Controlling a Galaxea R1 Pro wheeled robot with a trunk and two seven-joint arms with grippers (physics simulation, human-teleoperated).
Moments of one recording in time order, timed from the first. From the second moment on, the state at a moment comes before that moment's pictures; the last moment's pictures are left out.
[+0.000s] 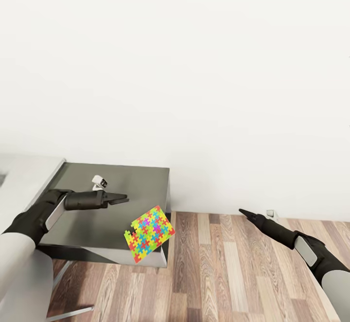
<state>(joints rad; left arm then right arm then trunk) -0.88 0.40 -0.26 -0.75 0.43 0.83 -1.47 -0.71 -0.34 -0.10 -0.43 -0.58 0.41 0.93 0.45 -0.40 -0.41</state>
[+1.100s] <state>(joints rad) -0.88 0.48 -0.26 -0.76 0.43 0.84 -1.47 -0.71 -0.34 -0.10 -0.43 -0.58 0.39 1.00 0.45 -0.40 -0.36</state>
